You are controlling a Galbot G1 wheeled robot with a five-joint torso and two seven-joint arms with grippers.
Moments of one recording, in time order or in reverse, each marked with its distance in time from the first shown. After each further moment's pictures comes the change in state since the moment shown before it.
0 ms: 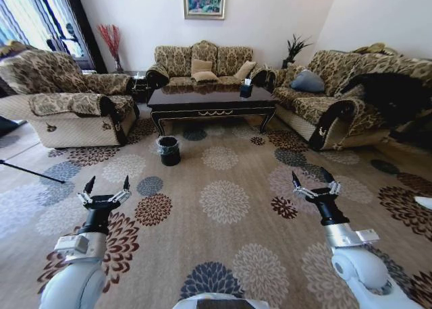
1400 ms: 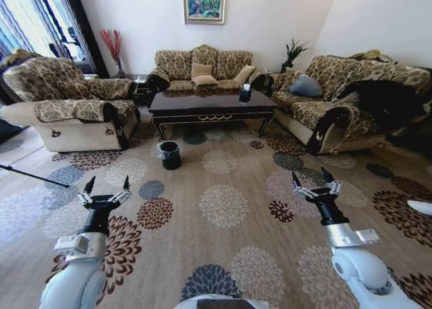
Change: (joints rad) left arm 0.000 0.000 0.000 0.000 0.000 0.000 0.000; right arm 0.000 0.000 0.000 0.000 0.000 0.000 0.000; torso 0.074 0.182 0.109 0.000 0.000
